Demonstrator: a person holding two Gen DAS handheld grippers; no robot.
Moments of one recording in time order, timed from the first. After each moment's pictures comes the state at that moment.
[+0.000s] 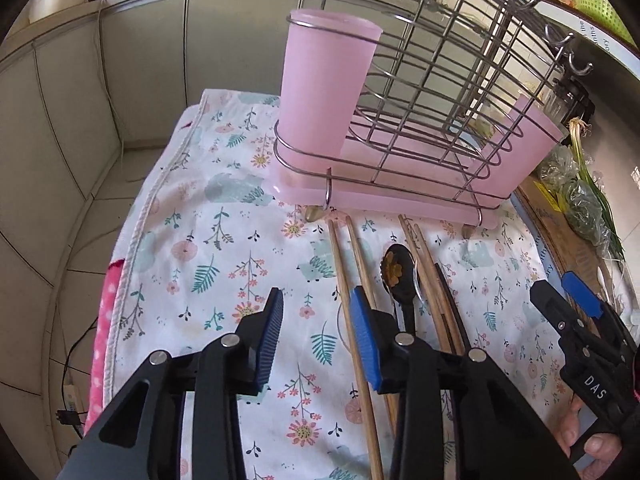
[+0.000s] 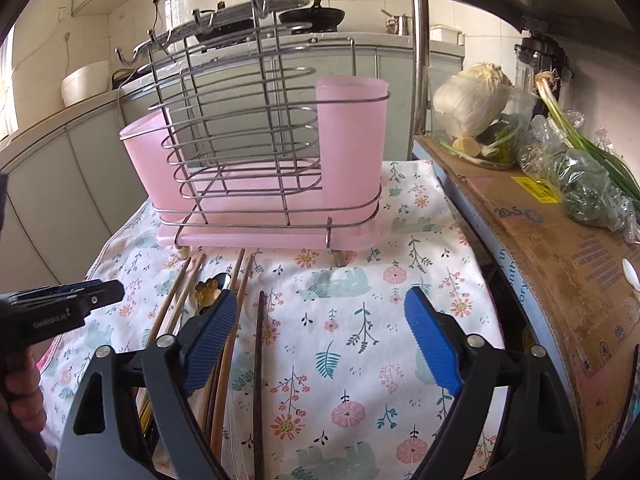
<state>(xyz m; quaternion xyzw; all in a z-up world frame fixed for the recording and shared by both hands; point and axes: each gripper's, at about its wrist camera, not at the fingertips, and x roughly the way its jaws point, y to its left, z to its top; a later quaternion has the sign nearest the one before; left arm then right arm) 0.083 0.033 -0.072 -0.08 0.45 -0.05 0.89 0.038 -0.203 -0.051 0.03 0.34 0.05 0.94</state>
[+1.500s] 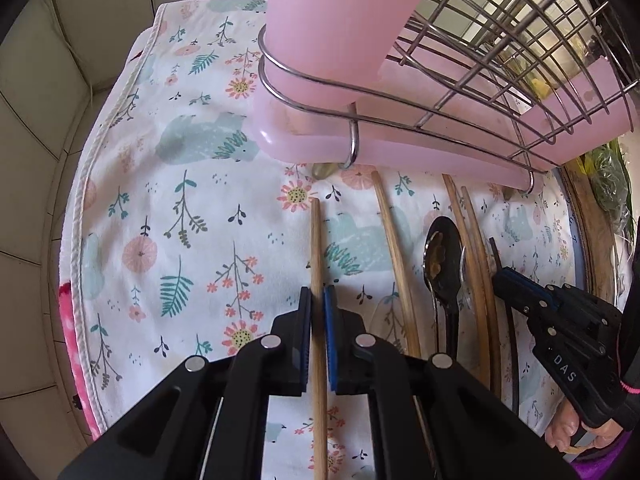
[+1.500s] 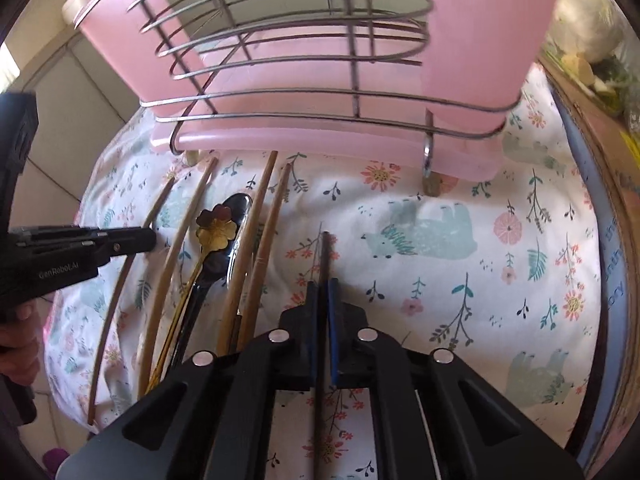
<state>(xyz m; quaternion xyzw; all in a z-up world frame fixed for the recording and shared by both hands) 0.153 0.033 -0.114 -0.07 0.59 -0.09 0.80 0.120 -0.153 -0.108 0.02 0.54 0.14 0.83</state>
